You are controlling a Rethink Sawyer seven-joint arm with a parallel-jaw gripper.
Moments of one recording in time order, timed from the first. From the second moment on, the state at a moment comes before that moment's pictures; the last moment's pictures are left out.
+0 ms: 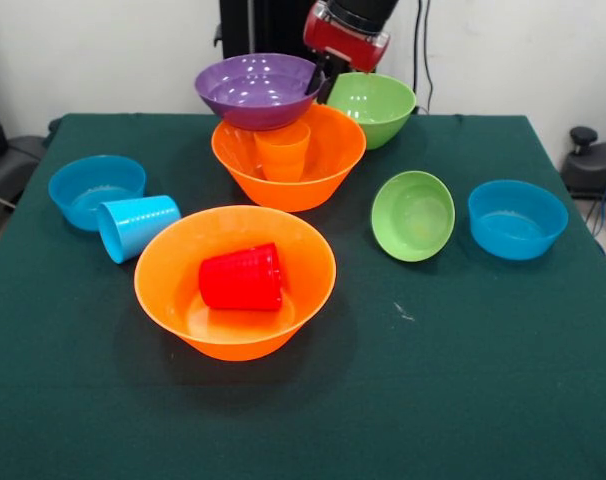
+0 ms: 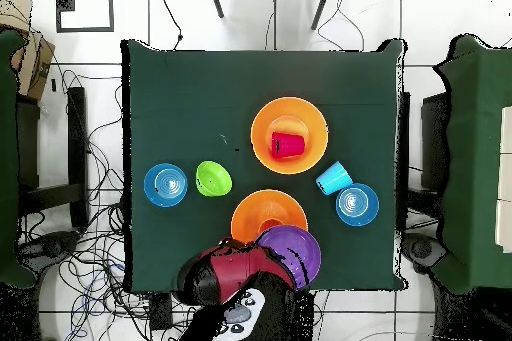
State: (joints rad) arm 0.13 -0.62 -0.34 2.02 -0.32 0.21 2.26
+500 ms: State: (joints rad) arm 0.13 -0.62 -0.34 2.02 -0.32 0.21 2.26
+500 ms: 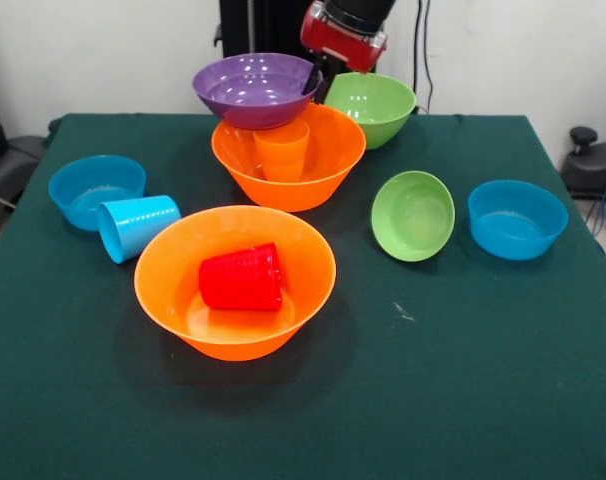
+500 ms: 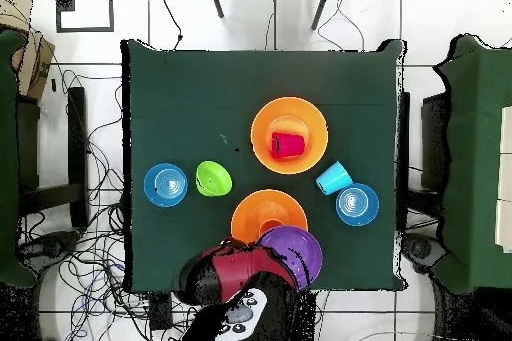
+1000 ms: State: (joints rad) arm 0.13 -0.62 -0.35 2.02 -0.28 0.21 2.26
